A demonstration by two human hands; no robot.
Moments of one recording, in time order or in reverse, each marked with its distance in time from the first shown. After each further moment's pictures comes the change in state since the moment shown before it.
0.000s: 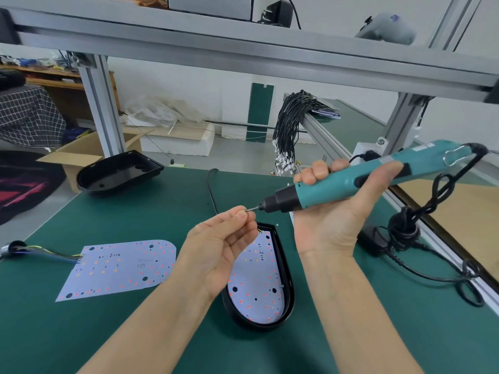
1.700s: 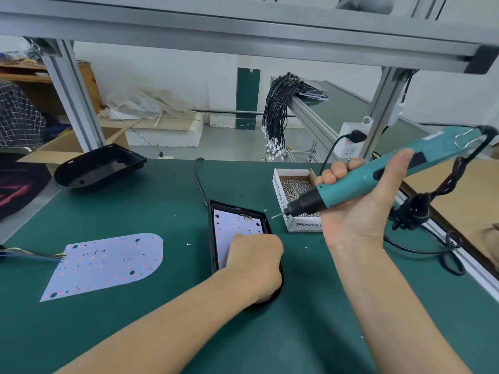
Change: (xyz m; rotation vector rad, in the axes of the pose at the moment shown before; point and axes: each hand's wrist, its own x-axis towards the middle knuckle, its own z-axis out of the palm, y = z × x) left_hand 0.007 -0.065 0.031 2.312 -0.346 0.407; right_hand 0.006 -0.042 -0.044 -0.105 0.116 -0.012
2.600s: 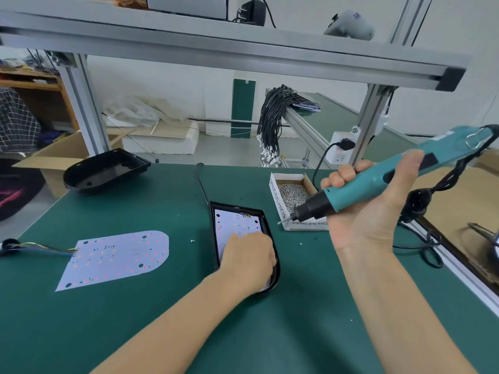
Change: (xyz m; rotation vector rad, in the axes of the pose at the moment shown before) left_hand -0.019 -0.009 0.004 -0.252 0.106 0.006; right_hand -0.031 -0.025 0.016 0.000 -0.024 -0.031
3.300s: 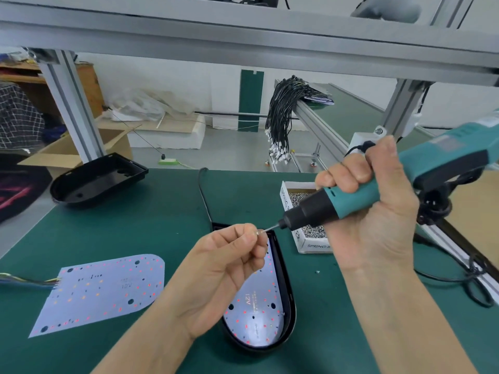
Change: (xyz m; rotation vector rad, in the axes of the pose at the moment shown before) left_hand -0.002 -0.044 -0.044 -1.941 -0.028 -0.076; right_hand 0.030 0.024 0.034 0.022 -0.197 0.031
